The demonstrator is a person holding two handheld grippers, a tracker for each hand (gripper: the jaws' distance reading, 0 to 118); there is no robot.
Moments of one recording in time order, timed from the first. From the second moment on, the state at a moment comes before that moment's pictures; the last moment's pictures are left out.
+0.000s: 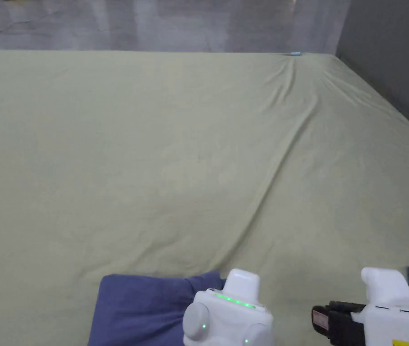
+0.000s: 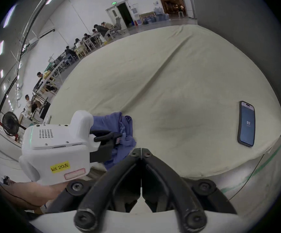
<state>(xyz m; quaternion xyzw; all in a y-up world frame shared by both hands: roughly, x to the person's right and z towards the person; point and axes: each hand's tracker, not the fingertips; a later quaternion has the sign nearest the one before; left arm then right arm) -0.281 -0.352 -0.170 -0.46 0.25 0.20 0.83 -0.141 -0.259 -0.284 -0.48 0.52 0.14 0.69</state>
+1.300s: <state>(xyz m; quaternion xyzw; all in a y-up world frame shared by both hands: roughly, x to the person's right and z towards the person) -0.480 -0.369 0.038 -0.39 0.23 0.50 0.74 -0.305 -0.381 -0.260 -0.59 0.55 0.20 0.56</state>
